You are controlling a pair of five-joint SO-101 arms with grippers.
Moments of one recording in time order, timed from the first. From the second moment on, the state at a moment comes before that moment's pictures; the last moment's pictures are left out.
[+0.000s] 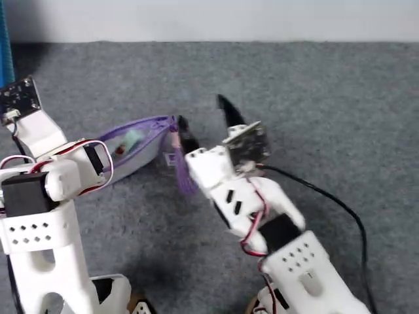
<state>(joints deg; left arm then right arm) -12.0 -37.2 11.2 98.1 24.8 -32.7 -54.9 55.6 12.7 0.0</state>
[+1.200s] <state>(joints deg) -13.6 -37.2 11.2 98.1 24.8 -36.9 -21.0 45.6 8.3 -7.3</state>
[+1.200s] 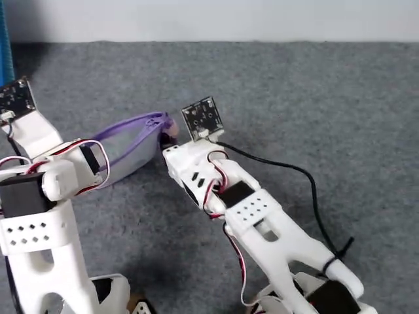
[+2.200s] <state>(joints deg) -12.0 -37.0 11.2 98.1 19.8 -33.0 -48.2 66.3 2.0 4.4</state>
